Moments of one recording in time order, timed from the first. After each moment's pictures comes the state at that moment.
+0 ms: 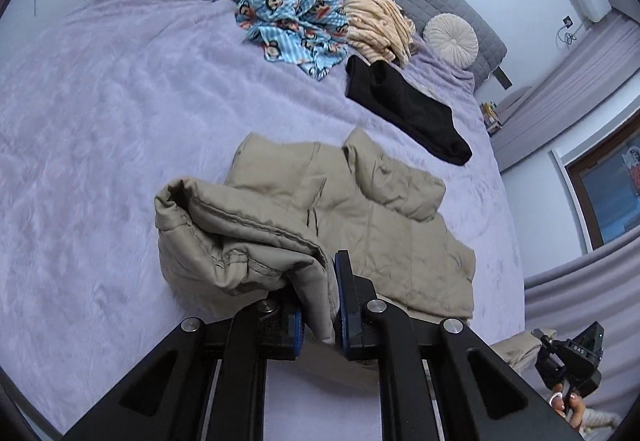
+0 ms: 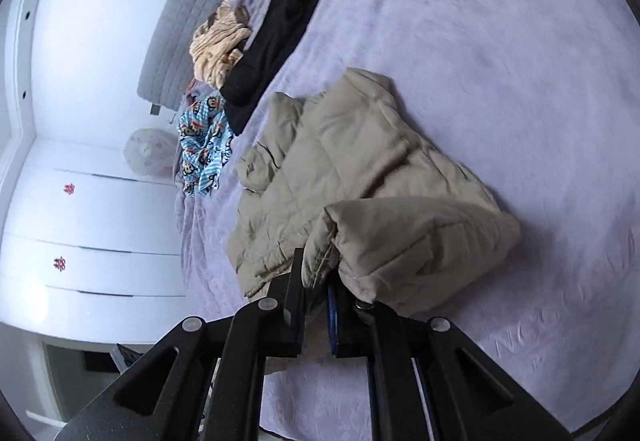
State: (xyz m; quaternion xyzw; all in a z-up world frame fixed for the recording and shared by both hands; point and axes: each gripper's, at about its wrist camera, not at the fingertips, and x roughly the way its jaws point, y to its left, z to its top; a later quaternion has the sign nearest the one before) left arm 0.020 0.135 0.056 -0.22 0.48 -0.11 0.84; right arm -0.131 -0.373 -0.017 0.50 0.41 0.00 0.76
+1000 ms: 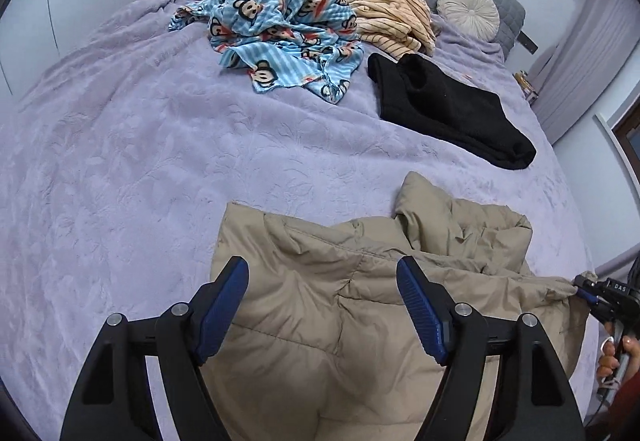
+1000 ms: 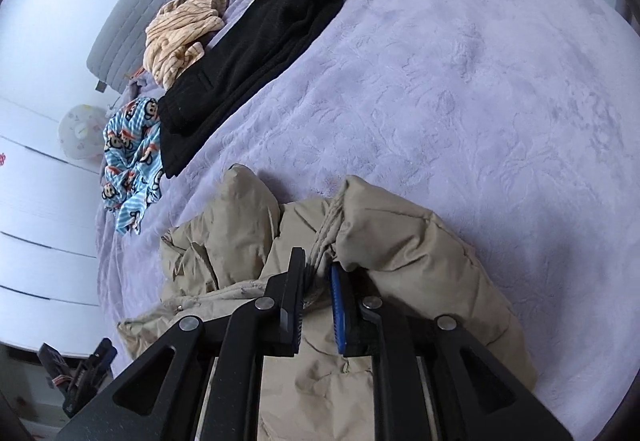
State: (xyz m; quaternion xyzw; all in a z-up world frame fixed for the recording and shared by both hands) left arm 0.203 0.099 -0.012 -0.10 0.50 -0.09 0.86; right arm 0.112 -0.397 -0.067 0.37 0.47 -0.07 0.80
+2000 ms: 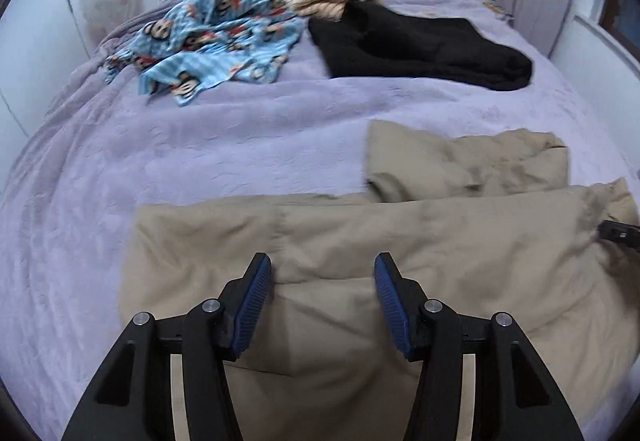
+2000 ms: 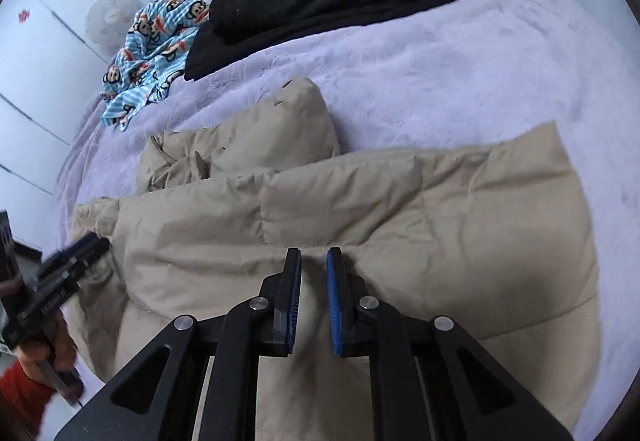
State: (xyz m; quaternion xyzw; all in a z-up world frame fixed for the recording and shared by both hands) left arm 0.233 0.025 -0.089 0.06 0.50 -0.10 0.86; right arm 0.147 -0.316 -0.099 0.17 0.52 0.00 0.84
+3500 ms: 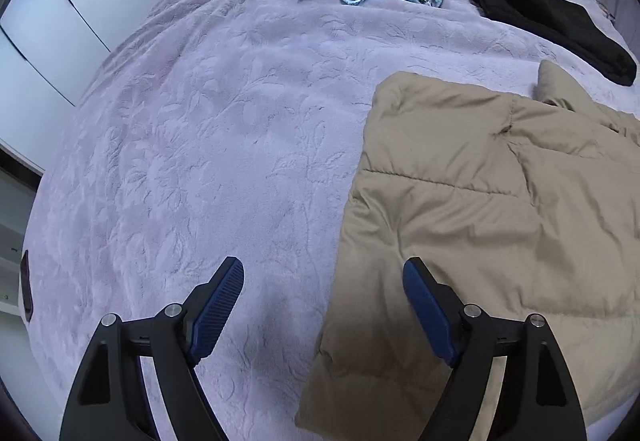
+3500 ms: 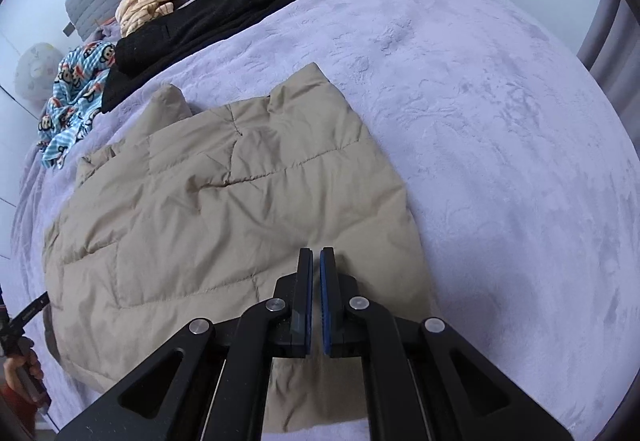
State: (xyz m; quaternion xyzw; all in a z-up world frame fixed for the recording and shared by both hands) left arm 0.185 0.135 -0.105 0.05 0.57 0.06 0.82; right arm 0.022 -0.363 -0.092 0.23 0.51 -0.17 0.81
